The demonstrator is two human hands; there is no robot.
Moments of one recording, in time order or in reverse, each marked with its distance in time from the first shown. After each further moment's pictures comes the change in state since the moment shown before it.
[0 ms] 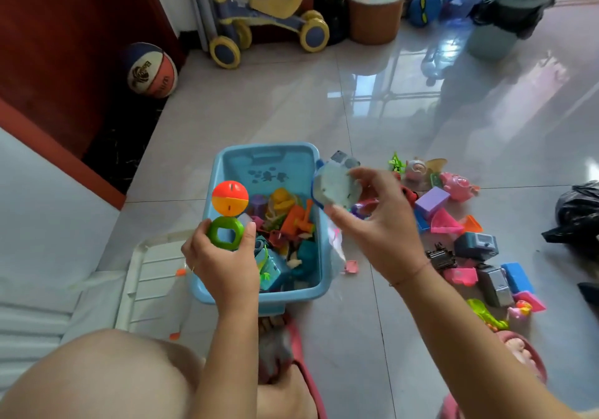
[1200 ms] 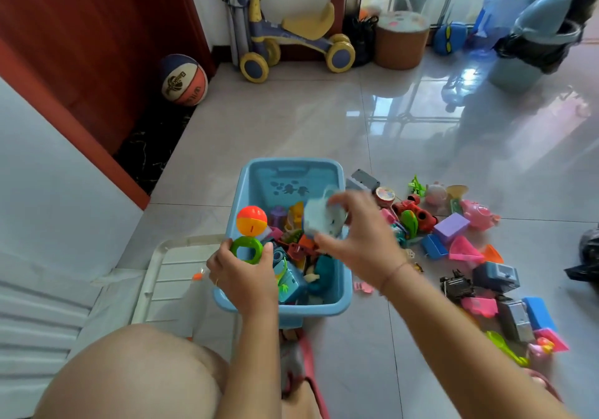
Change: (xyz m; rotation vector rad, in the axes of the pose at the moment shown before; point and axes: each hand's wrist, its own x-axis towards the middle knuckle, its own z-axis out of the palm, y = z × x) left_hand 0.010 -0.020 0.003 0.106 0.027 -0.146; right_hand 0.013 -0.017 0.046 -0.289 -0.273 -0.005
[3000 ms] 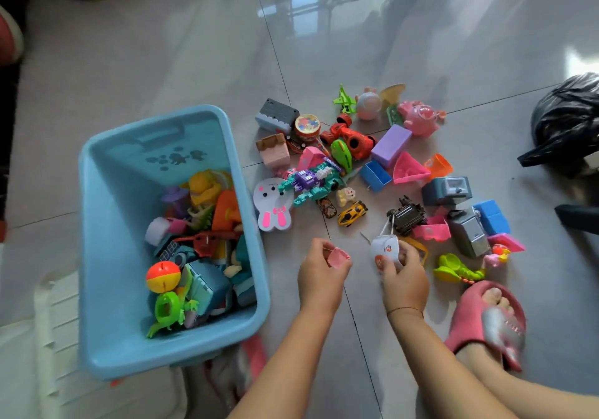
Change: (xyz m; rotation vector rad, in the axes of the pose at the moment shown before) left_hand -0.161 -0.029 0.194 0.250 -1.039 0.088; right_hand -0.102 0.290 0.041 0.080 0.531 1.002
